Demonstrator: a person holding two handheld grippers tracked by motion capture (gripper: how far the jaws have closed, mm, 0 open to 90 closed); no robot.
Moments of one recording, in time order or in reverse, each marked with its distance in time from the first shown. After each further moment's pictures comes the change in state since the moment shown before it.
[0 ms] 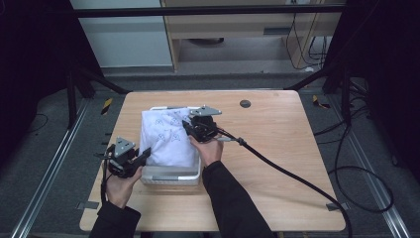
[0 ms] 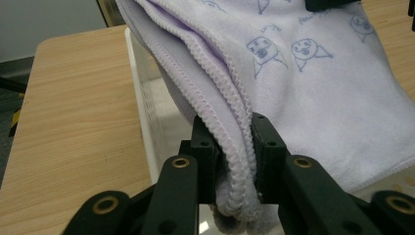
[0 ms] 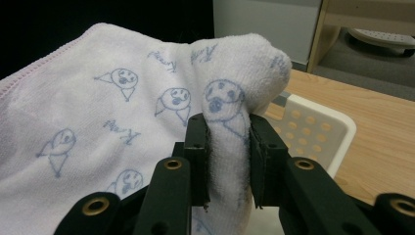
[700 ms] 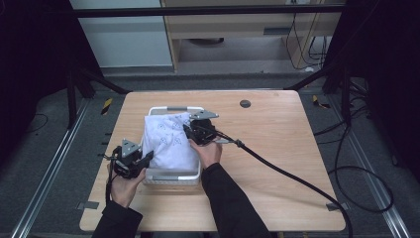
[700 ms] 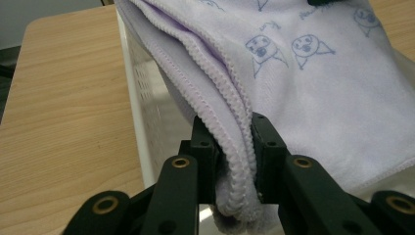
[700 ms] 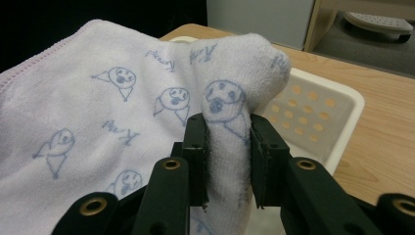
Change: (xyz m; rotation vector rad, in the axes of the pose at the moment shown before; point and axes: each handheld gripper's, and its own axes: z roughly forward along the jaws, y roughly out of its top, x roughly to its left) left arm -0.002 -0.011 0.017 0.056 0.011 0.016; right arm -0.002 -0.016 0.014 0.050 -0.027 0.003
